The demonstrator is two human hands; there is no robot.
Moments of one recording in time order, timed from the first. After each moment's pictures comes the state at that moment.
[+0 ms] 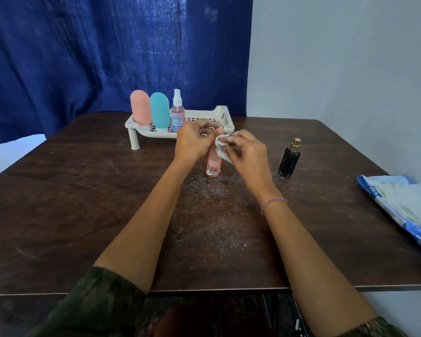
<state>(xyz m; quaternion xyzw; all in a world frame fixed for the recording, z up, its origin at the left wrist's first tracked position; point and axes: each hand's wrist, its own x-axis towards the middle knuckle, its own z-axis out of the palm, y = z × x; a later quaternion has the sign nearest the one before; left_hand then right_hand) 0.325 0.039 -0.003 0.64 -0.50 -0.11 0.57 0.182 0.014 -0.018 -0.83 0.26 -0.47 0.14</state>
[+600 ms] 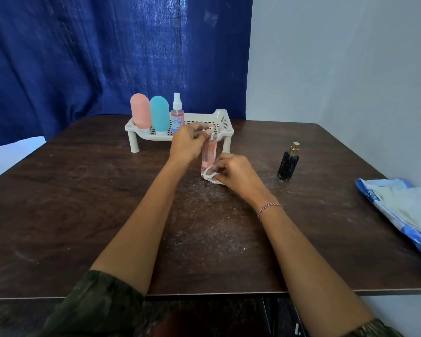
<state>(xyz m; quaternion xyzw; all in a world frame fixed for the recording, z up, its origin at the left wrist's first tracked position) 0.337 0.037 -0.004 0.67 -0.47 -0.14 0.56 0.189 0.009 -0.031 -0.93 0.24 -0.26 0.12</state>
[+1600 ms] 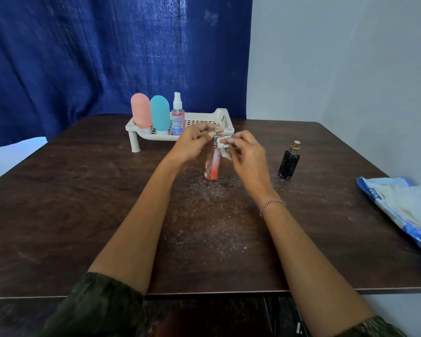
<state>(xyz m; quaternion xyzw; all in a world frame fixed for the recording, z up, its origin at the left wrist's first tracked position) 0.337 0.048 0.002 0.55 -0.57 -0.27 0.56 0.183 0.016 -0.017 -0.83 0.27 -0.48 0.11</state>
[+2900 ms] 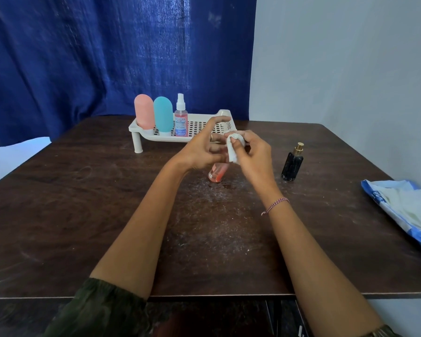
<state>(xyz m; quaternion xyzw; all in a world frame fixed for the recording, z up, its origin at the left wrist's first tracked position) 0.329 0.055 0.006 0.51 -0.64 -0.33 0.47 0.186 0.014 -0.007 -0.75 0.31 -0.50 0.30</state>
